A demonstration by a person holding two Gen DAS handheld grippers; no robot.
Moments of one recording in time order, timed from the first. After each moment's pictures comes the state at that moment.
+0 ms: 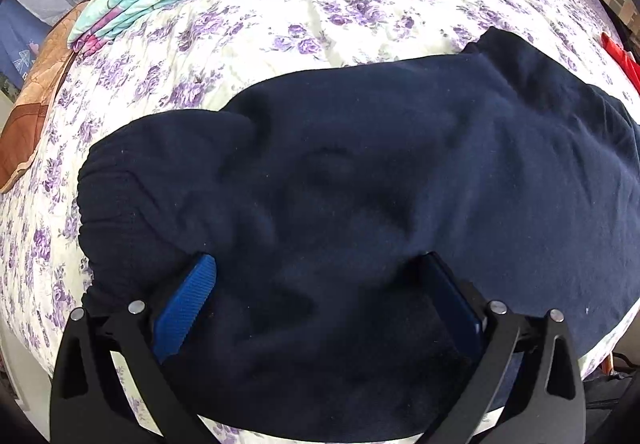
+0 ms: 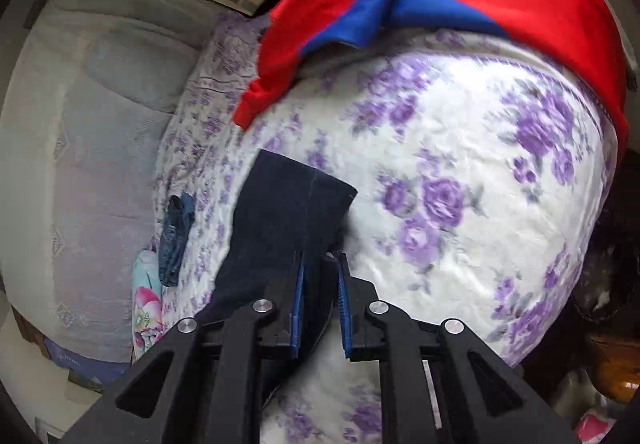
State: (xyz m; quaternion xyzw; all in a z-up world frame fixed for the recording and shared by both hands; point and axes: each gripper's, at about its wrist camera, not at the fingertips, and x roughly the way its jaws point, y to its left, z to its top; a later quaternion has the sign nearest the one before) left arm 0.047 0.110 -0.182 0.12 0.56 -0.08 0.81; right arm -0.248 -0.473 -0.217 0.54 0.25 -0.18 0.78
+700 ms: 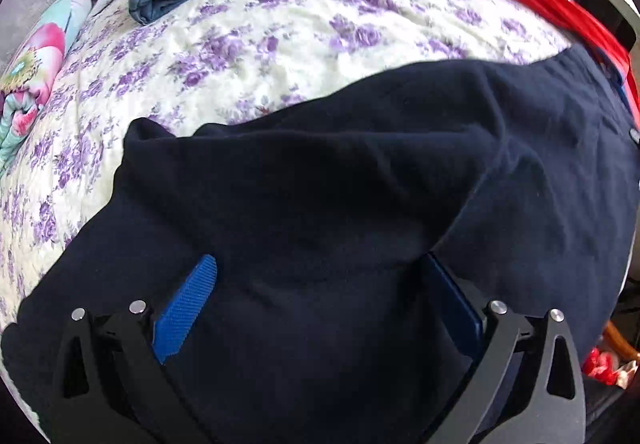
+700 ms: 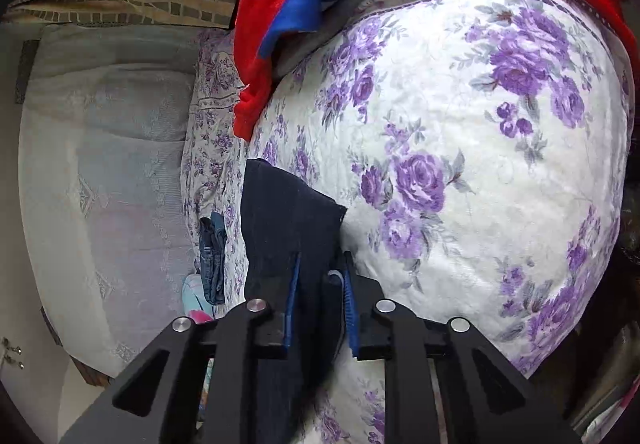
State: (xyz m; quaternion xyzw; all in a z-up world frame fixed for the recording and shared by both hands) left arm 0.038 -0.101 -0.195 0.20 0.52 -0.28 0.79; right arm -0.251 -0.481 -0.227 0.62 0.19 -0.14 0.74
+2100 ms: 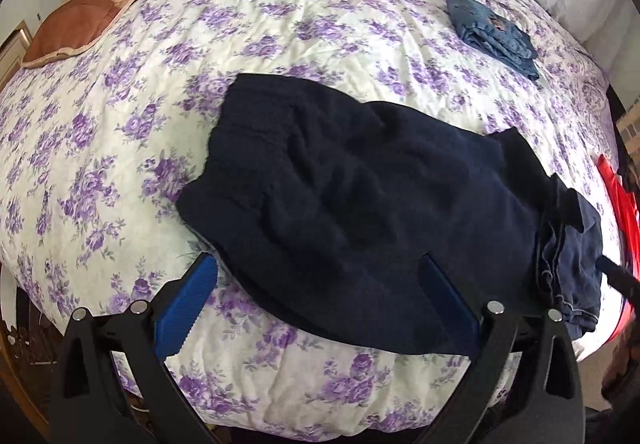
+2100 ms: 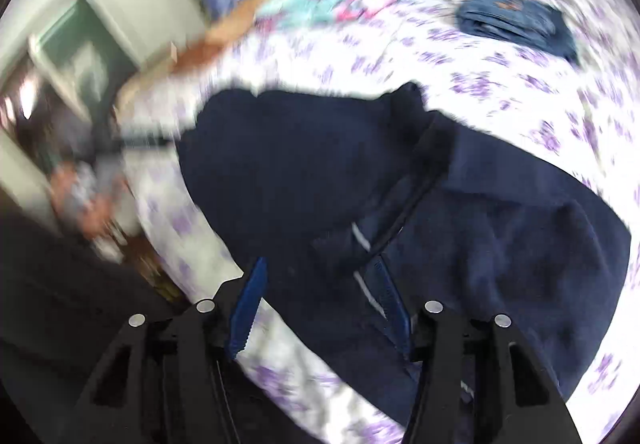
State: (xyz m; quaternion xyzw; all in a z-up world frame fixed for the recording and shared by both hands) left arm 0.002 0.189 -0.133 -0.06 0.54 -0.04 0.84; right arm -0.050 -0.176 -0.117 0.12 0.48 0.28 0.83
